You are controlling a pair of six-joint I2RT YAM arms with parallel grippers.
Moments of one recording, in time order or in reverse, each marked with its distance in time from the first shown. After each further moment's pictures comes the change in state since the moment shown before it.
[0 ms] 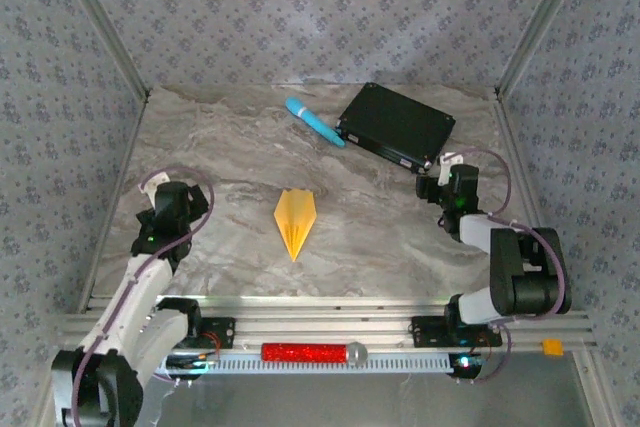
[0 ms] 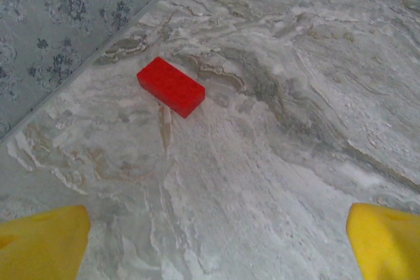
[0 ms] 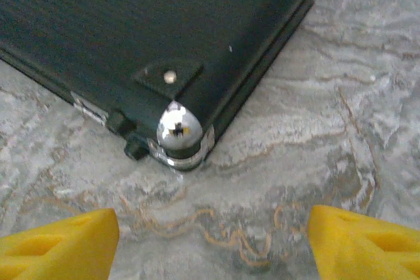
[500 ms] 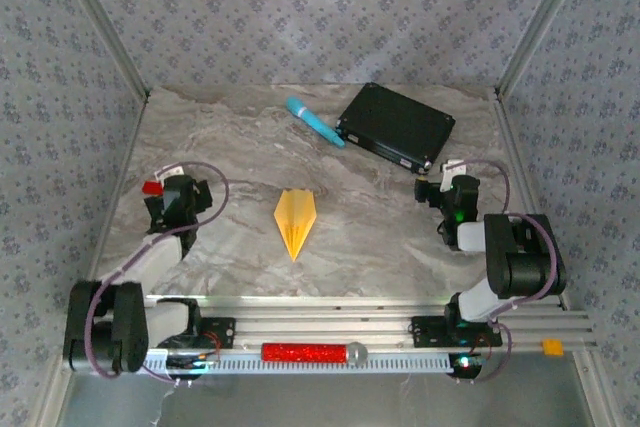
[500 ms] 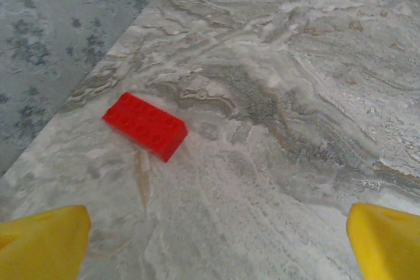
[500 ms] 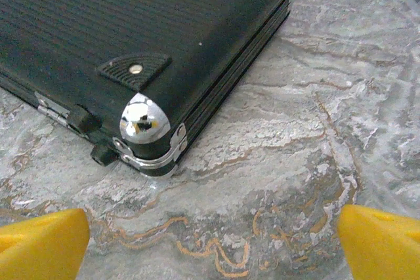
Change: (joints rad) left arm 0.045 0.333 -0.068 0.463 0.042 0.238; right arm -0.016 0.103 -0.118 0.321 0.039 -0.007
